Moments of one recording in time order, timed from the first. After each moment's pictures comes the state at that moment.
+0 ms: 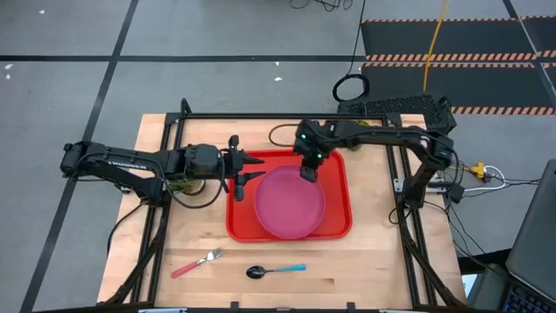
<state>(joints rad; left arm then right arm) -0.02 1.16 0.89 -0.03 -0.18 0.11 -0.35 1.73 1.29 -0.74 -0.32 0.05</state>
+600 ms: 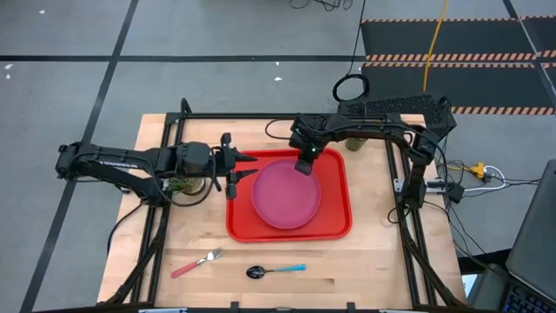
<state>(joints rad) -0.02 1.08 0.89 -0.11 -0.19 0.12 -0.42 1.85 1.33 -0.71 -0.32 0.04</state>
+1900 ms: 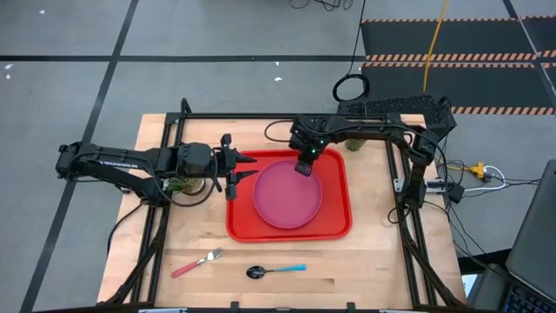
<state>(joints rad) -0.02 1.09 0.89 -0.13 -0.19 0.10 -0.41 1.85 1.33 -0.72 -0.26 0.01</state>
